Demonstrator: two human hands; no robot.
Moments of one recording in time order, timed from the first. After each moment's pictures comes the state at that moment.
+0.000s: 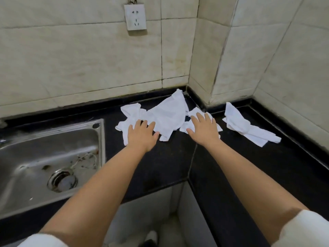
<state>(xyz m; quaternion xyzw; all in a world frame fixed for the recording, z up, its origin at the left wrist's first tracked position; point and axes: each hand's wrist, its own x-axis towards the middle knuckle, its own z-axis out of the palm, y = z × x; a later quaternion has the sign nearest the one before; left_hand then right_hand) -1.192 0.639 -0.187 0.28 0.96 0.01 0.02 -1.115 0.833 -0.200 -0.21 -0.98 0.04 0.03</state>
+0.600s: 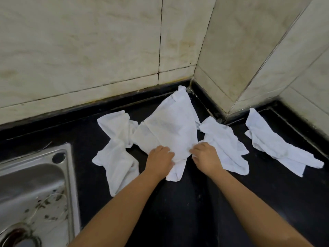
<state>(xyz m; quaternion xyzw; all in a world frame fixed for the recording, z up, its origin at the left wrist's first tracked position) -1.361 0.738 -0.333 0.48 0.87 0.07 0.13 -1.264 0.893 -0.337 -0.17 -0.99 0.05 0.00</state>
